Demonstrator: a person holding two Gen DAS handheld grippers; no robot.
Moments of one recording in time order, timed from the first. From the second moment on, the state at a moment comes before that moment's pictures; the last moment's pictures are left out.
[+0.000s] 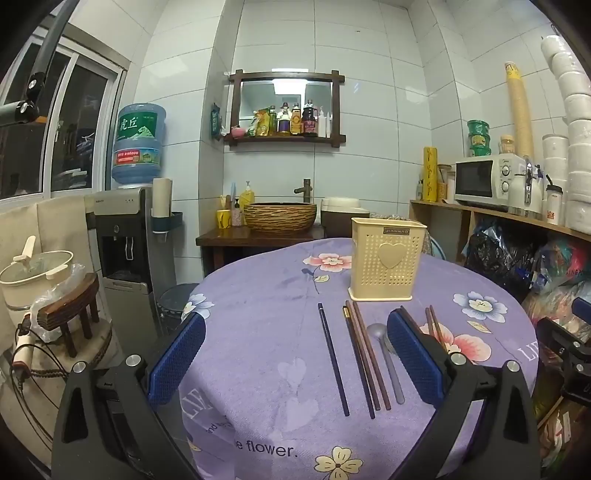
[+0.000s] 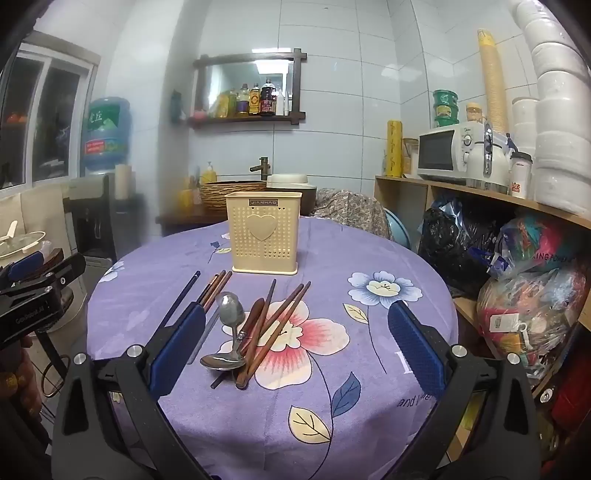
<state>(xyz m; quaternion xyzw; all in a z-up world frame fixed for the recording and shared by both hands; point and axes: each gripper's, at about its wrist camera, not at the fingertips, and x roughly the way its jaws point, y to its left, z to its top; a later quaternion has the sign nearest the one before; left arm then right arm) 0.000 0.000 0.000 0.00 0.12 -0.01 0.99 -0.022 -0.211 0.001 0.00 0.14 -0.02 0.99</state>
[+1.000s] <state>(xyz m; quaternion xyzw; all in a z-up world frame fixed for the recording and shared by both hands) 0.000 0.001 0.004 0.00 0.12 -0.01 0.99 -0.017 -0.214 -0.003 0.02 0.15 -0.02 0.99</state>
